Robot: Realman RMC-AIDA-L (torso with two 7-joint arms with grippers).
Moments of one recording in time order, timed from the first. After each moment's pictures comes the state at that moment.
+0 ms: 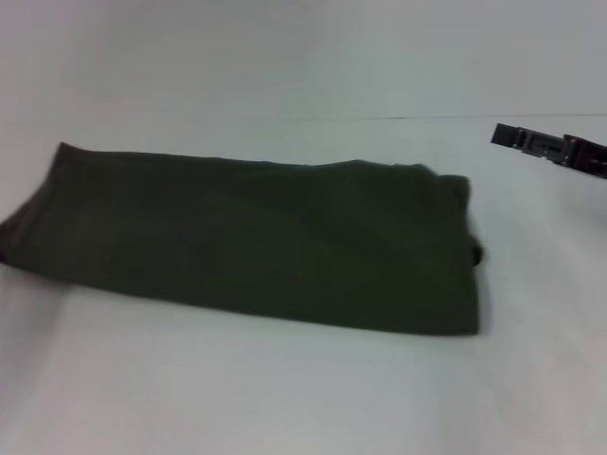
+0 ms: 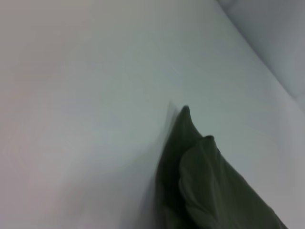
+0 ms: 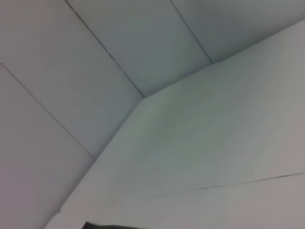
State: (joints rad) left arm -0.40 -2.09 0.33 0.89 2.26 1.19 -2.41; right arm 0.59 2.02 -0.52 -0.64 -1.95 -1.29 1.93
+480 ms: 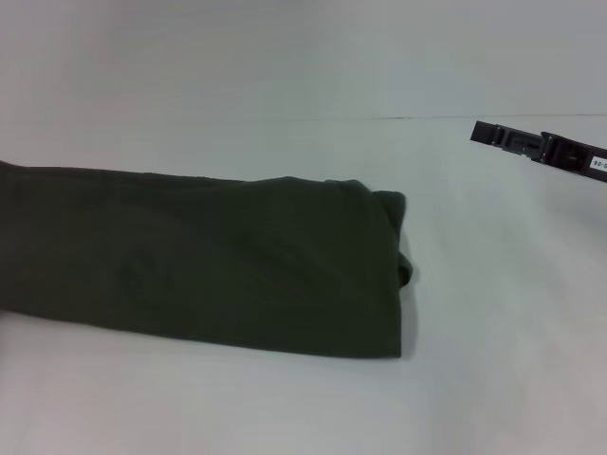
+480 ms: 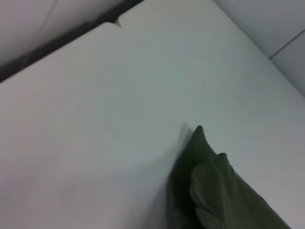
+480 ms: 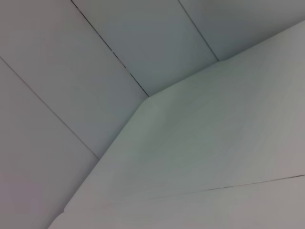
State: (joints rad) left arm -0.31 -2.08 0.26 0.99 2.28 1.19 -2.39; right arm 0.61 2.05 -0.53 -0.63 -1.94 -1.26 1.93
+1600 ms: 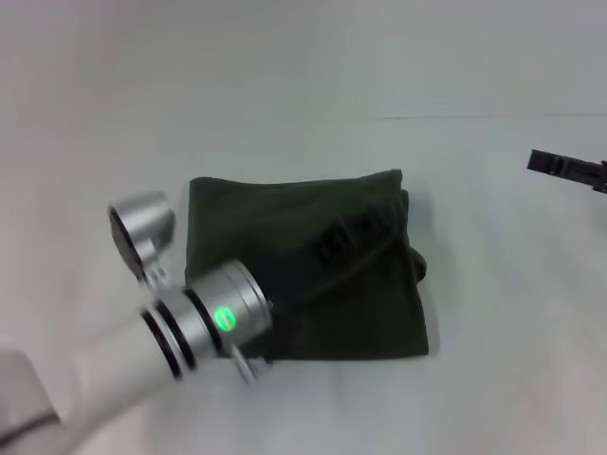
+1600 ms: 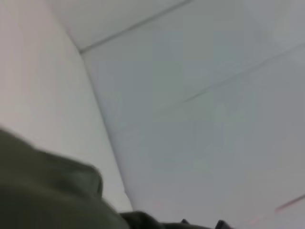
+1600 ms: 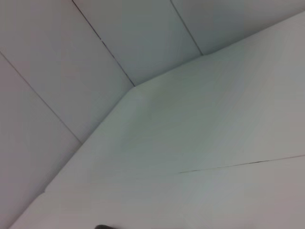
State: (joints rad) left arm -0.79 -2.18 0.60 -0.14 1.48 1.24 -1.54; right arm 0.53 1.97 -0.53 -0.63 -1.95 -1.34 1.88
